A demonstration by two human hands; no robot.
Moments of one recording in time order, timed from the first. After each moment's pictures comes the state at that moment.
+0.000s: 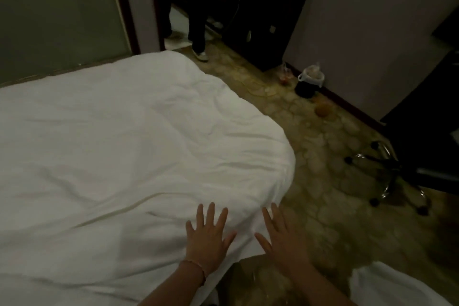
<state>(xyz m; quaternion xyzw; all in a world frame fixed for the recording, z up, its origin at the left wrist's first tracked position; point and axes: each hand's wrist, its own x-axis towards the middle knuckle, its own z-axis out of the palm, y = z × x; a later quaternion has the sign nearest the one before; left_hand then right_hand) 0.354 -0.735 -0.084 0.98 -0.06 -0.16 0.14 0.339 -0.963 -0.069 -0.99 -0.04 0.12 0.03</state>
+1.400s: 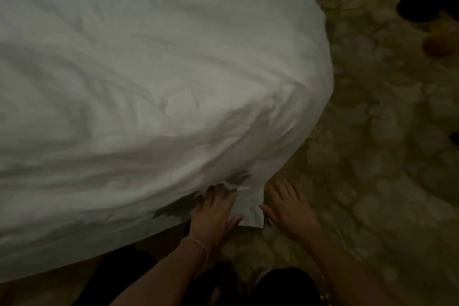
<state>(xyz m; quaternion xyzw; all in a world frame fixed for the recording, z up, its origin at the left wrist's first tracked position) 0.411 -1.071 -0.490 0.96 0.03 -0.25 0.12 0.497 -1.290 -0.516 -0.94 -0.30 0.16 0.03</state>
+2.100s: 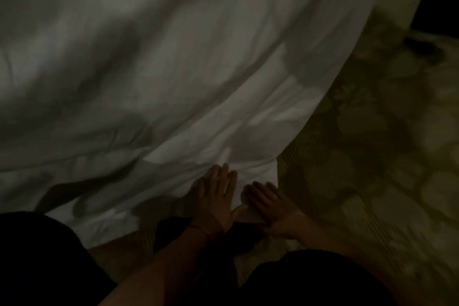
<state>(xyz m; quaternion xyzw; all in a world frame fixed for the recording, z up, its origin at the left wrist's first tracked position) 0.417 -1.077 -0.780 0.99 0.02 -0.15 0.03 0.488 -1.288 -0.851 -0.84 -0.52 0.13 0.05</state>
